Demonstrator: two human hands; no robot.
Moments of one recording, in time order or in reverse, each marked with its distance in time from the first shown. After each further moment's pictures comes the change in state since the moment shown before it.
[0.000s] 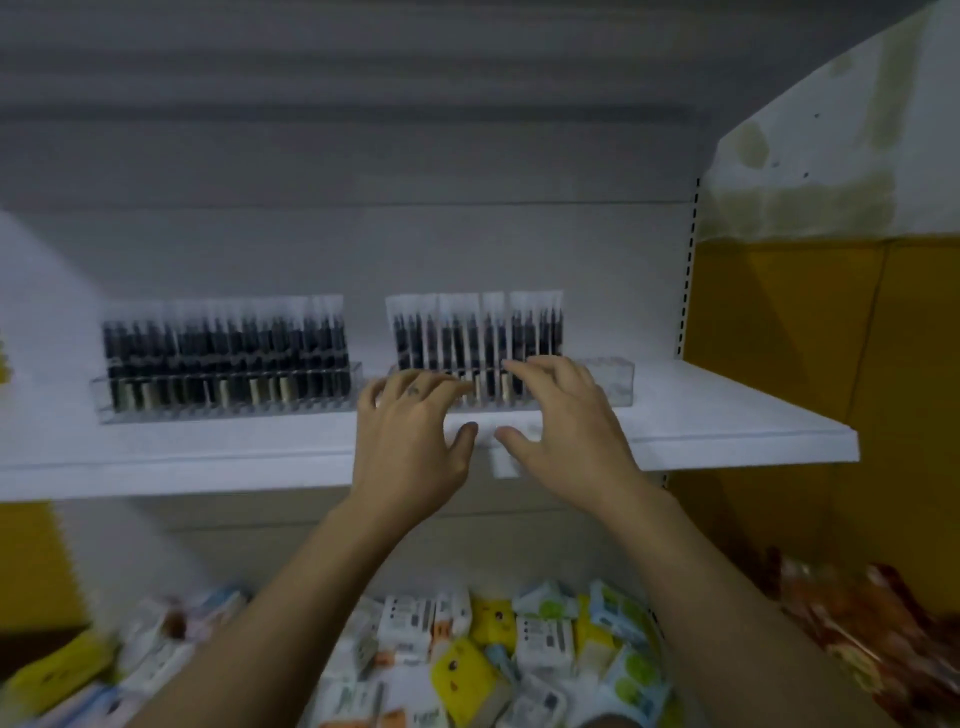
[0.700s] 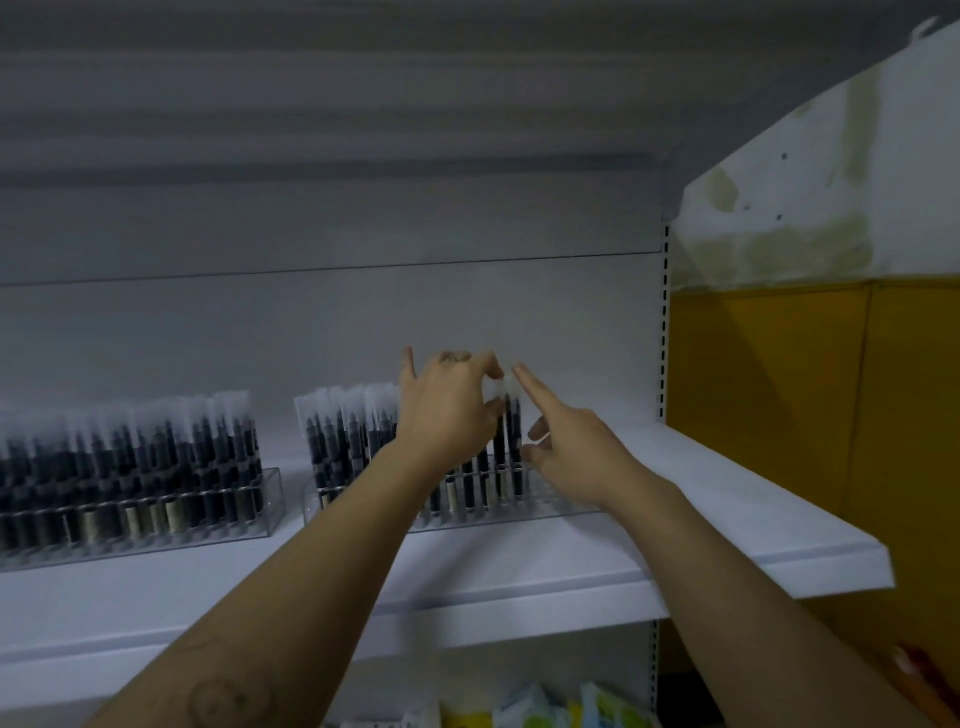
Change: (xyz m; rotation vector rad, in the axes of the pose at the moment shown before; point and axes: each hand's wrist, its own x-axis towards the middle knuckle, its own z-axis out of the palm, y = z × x) left_hand 0.178 0.046 0.071 -0.063 -0.186 -0.001; right_hand 0.113 0.107 -0.016 0.174 -0.211 0.160
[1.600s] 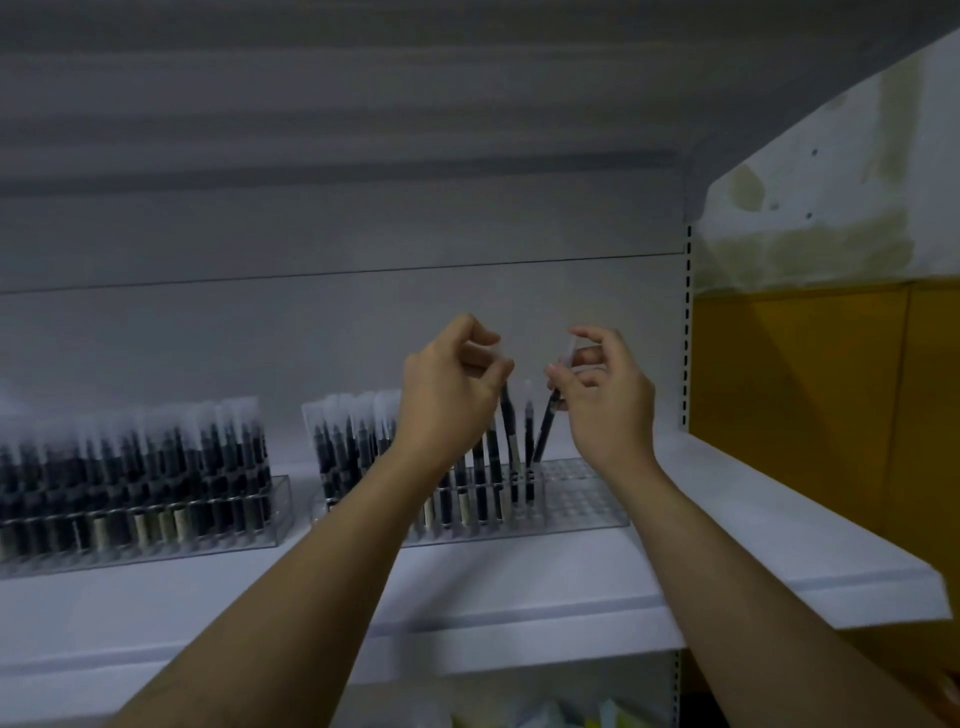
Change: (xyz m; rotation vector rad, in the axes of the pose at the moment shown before) left_hand 0.000 -0.002 -0.014 -0.648 0.262 -0.064; right_hand 0.034 -0.002 0.000 0.569 0.671 -0.067
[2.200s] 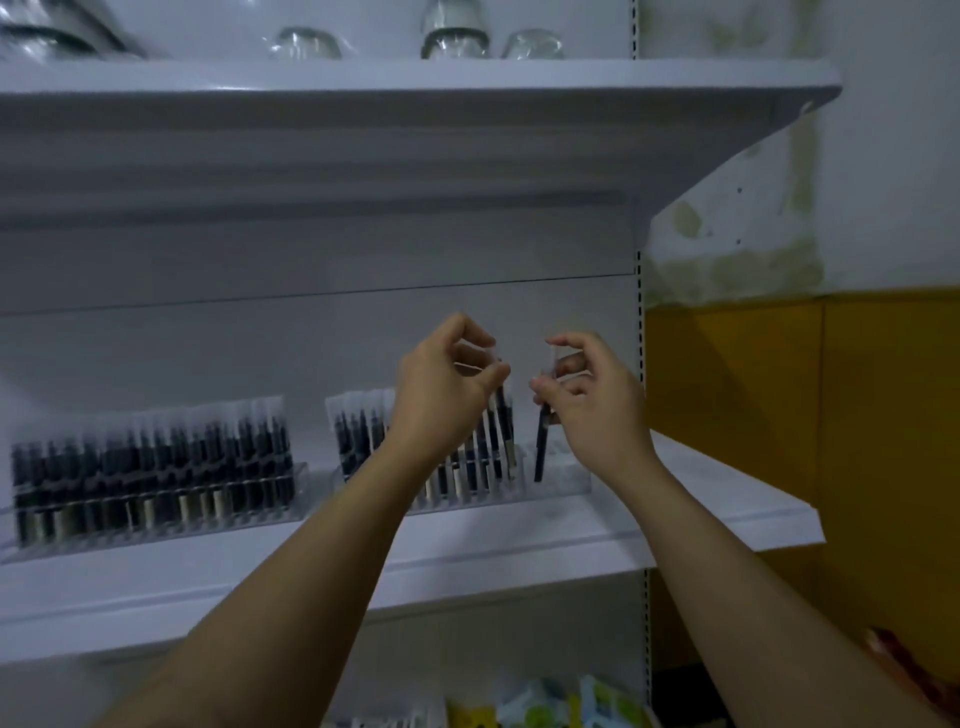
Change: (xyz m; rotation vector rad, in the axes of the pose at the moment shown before) left_hand -0.045 0.061 -0.043 -0.112 -0.077 -0.029; right_hand -0.055 -0.069 -0.046 -0.072 -0.111 -0.045
